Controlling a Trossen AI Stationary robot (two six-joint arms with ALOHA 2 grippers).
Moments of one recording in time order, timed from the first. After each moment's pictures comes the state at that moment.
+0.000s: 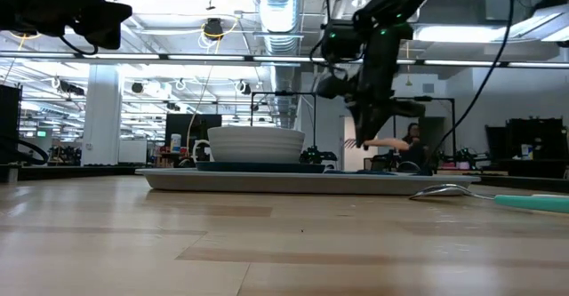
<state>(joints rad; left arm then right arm) -0.39 0.24 0.13 0.12 -0.22 0.15 -0.35 1.77 1.26 -0.83 -0.04 0.93</state>
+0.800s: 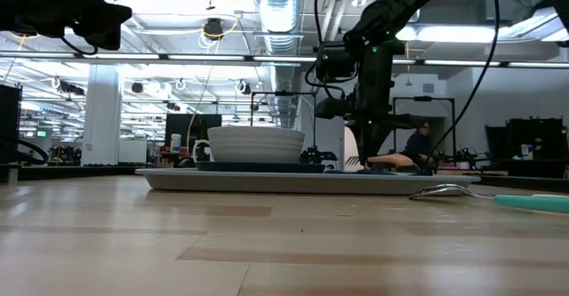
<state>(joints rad) -0.39 0.24 0.13 0.11 -0.22 0.15 -0.38 1.87 1.28 -0.86 -0.05 0.92</state>
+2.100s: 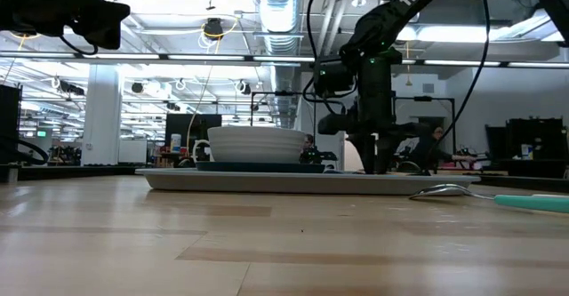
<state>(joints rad) -0.39 0.24 0.13 0.12 -0.20 0.14 -0.37 1.93 1.28 -0.90 -0.06 0.92</state>
